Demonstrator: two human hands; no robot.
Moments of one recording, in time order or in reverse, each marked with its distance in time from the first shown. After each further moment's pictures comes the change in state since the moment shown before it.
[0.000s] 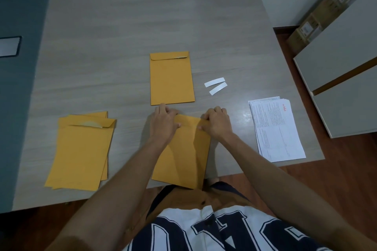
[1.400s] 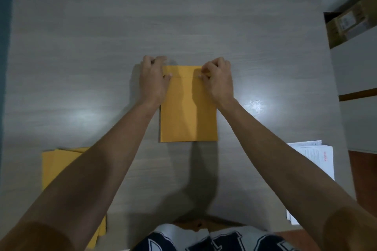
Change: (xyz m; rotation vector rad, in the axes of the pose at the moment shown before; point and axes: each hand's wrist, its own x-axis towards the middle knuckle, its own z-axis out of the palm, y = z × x) left_hand 0.235 -0.062 -0.072 -0.329 0.269 -0.122; right_hand 0.241 -0.094 -0.054 0.121 0.328 -0.218
